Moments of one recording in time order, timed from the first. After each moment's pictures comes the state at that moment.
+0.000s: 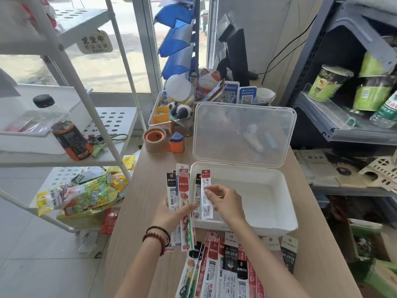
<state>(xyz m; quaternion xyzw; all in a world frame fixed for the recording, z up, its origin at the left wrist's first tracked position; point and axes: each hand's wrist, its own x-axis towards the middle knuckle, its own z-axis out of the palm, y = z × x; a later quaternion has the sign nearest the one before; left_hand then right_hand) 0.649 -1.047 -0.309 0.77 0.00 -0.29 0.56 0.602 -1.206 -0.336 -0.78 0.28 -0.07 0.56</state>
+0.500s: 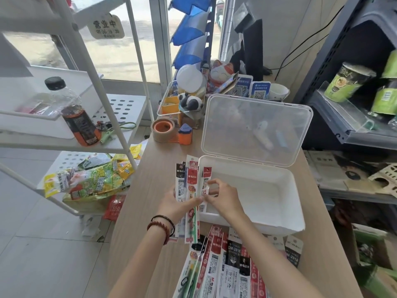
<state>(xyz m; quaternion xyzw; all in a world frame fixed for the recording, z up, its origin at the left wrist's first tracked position) 0.650 -1.045 -0.304 0.78 -0.02 -0.29 0.55 0.618 -1.199 -0.342 -0.87 0.25 0.02 0.43</state>
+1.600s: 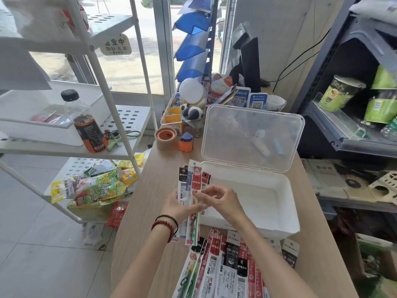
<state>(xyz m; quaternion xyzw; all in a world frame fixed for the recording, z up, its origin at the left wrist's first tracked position) 0.646 -1.047 -0.303 0.79 -0.07 -0.26 0.55 0.598 -1.198 -0.317 -0.77 0.16 -0.01 0.62</state>
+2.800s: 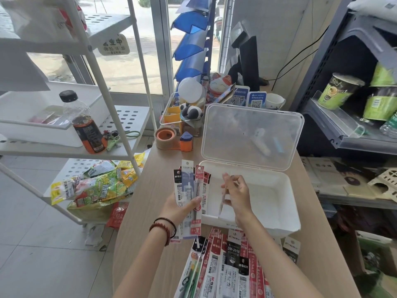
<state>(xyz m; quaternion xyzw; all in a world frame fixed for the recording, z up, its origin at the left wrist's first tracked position) 0.645 -1.041 -0.310 0.79 -0.07 -0.26 0.56 0.604 -1.214 -0.332 -0.63 0.29 -0.14 0.70</state>
